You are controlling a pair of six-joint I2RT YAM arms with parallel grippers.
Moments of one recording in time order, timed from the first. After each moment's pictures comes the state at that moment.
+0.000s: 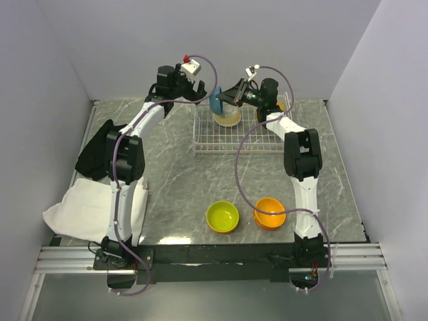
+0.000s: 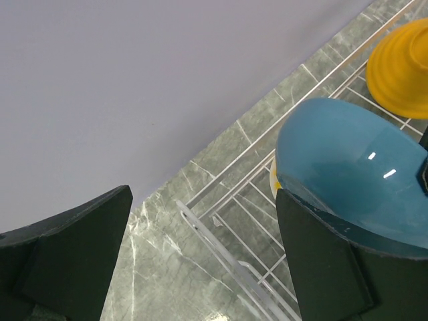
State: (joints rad) left arm -0.28 2.32 2.08 0.02 0.42 0.22; right arm 0.20 2.36 1.87 0.57 -0.91 1.07
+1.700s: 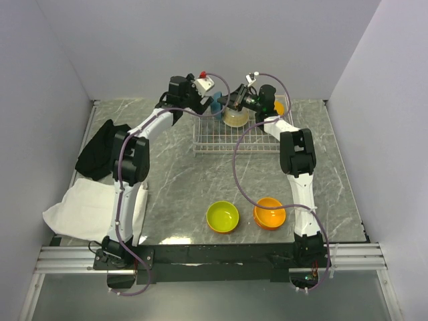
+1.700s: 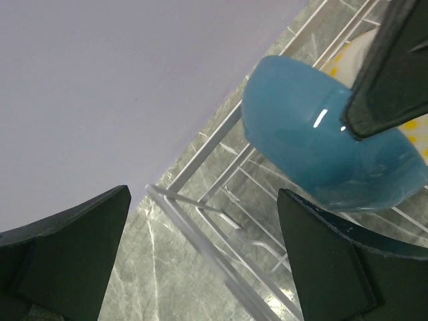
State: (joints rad) left arm -0.35 2.32 1.98 0.02 0.29 0.50; right arm 0.19 2.51 1.94 0.64 -0.90 1.14
